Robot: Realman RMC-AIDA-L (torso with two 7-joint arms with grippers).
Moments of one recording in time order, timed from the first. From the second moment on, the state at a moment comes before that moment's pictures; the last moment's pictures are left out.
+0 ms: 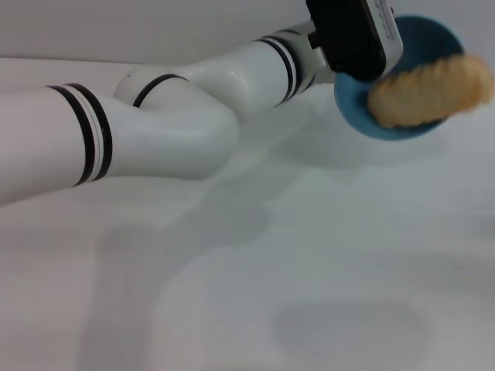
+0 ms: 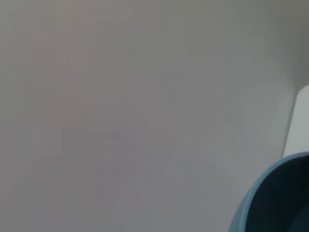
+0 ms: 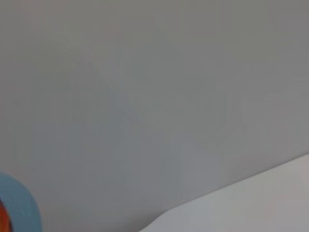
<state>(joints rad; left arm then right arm) -1.00 -2.08 2.35 0.59 2.12 -0.22 -2.31 0.28 2.06 -0.24 -0.45 -1.70 -1.17 1.32</state>
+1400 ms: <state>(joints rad) -0.88 -2.08 2.22 0.60 2.11 -0.30 -2.70 0.42 2.05 -0.44 -0.40 -2.02 -1.28 1.87</state>
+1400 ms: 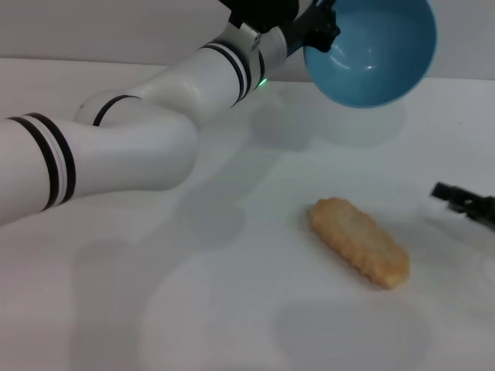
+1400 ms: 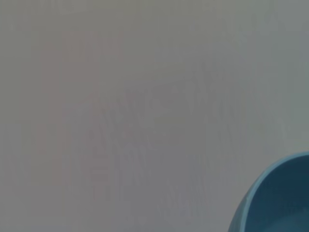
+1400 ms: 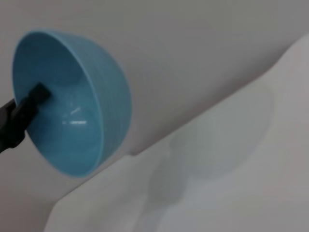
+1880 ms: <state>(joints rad) -0.85 -2.08 2.22 0.61 2.11 -0.30 -2.72 0.51 2.06 -0.57 -0.33 -2.11 -1.15 1.96</state>
